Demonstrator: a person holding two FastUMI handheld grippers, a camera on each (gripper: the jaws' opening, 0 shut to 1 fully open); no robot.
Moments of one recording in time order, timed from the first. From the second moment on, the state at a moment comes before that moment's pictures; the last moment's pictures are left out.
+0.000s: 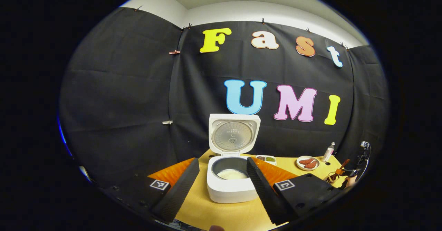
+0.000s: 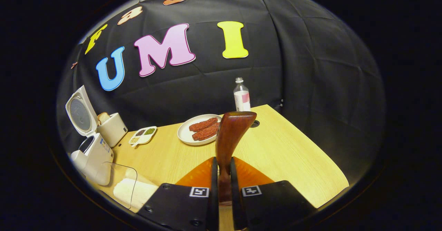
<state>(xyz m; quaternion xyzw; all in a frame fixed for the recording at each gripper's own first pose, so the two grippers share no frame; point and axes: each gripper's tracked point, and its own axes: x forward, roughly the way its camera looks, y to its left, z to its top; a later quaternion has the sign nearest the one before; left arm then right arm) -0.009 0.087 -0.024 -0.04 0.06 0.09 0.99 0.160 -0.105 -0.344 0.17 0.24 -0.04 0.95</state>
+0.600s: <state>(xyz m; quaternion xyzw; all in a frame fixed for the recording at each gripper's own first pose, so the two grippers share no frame) -0.003 0.086 0.011 -0.03 0.03 0.04 1.00 0.084 -0.111 -0.177 0.08 0.13 -0.05 0.99</state>
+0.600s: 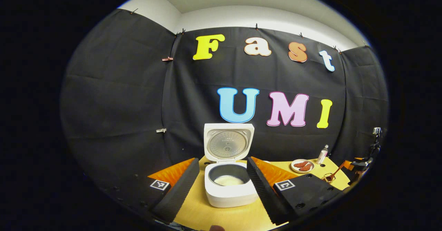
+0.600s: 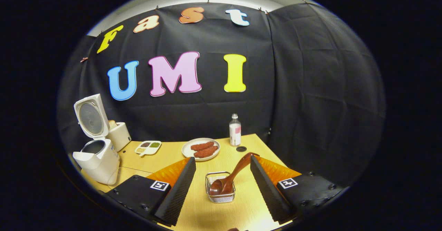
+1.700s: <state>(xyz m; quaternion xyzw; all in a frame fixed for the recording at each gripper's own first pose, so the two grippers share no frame) 0.255 0.117 0.124 -0.03 -0.08 0.02 1.00 -0.054 -0.025 0.033 0.05 0.02 -0.02 1.00</state>
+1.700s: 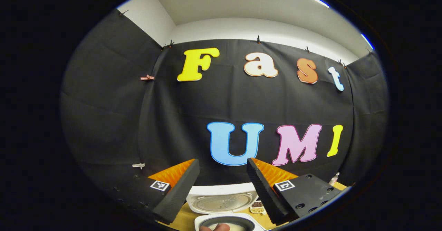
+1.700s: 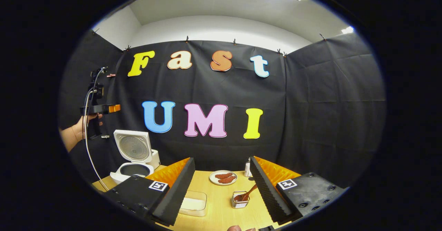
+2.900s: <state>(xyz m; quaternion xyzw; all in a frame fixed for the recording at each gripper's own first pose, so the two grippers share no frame) 0.407 0.109 -0.015 -0.01 0.08 0.03 1.00 -0.063 -0.028 0.025 -0.02 0.02 -0.09 1.00</state>
